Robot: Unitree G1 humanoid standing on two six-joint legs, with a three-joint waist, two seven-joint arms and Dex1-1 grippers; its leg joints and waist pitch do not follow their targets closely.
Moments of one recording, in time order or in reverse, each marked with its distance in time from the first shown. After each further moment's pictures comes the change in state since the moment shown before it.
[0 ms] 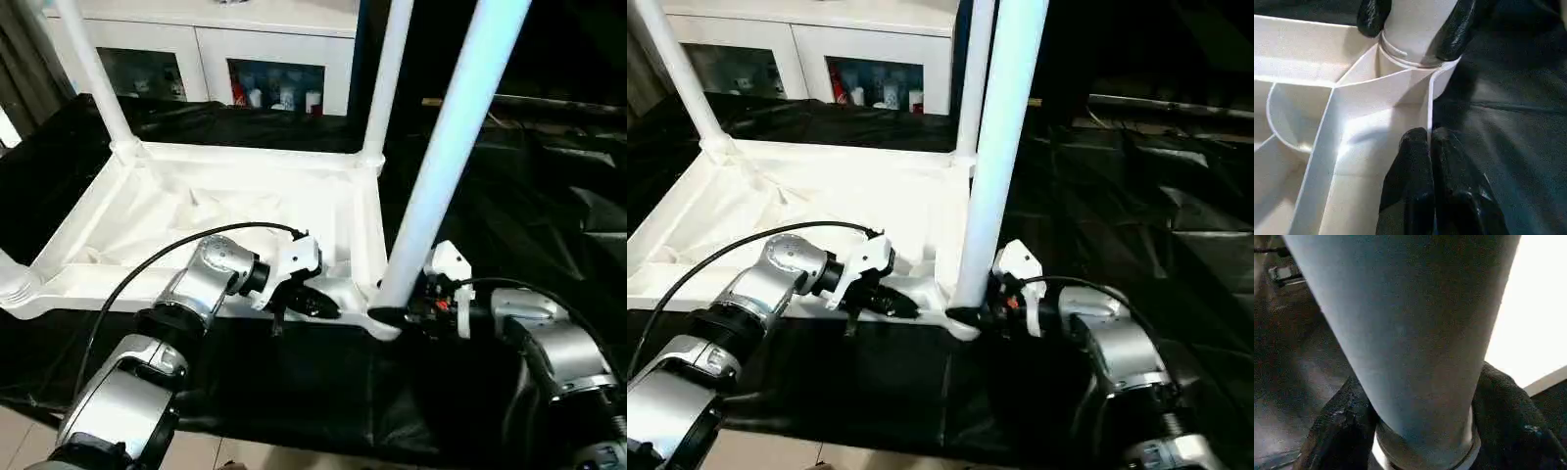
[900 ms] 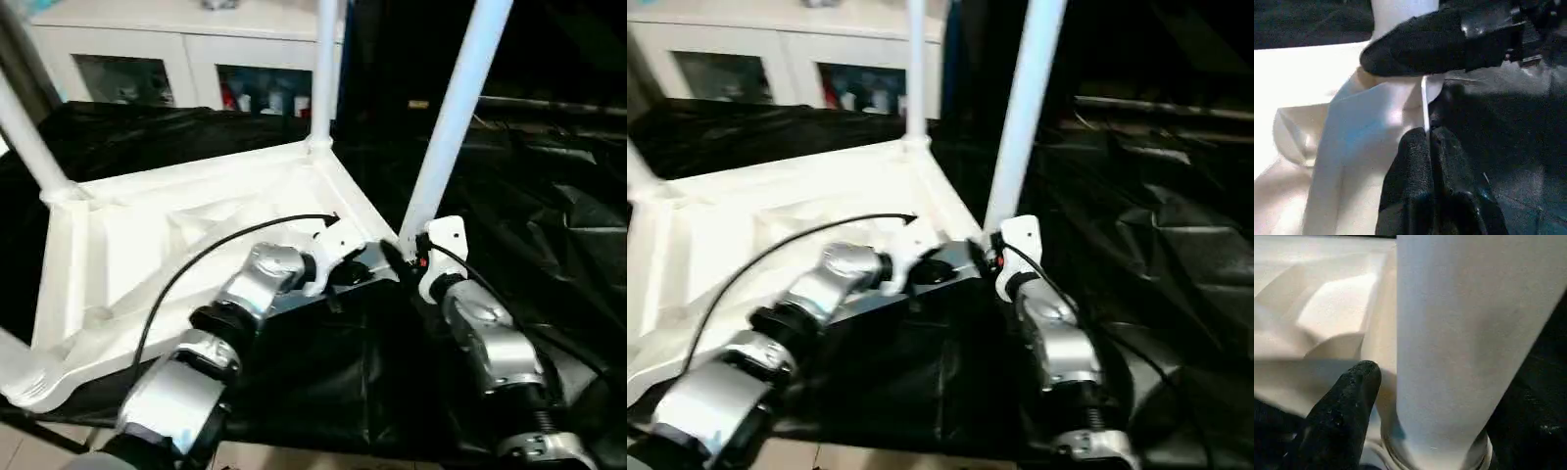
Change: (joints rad) left arm -0.061 -0.174 0.039 0.123 0.056 -0.008 0.391; right arm -0.042 0.243 -0.118 0.096 -0.144 -0.083 -0.608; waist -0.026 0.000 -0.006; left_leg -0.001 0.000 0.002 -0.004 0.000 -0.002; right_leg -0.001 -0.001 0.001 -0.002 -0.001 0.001
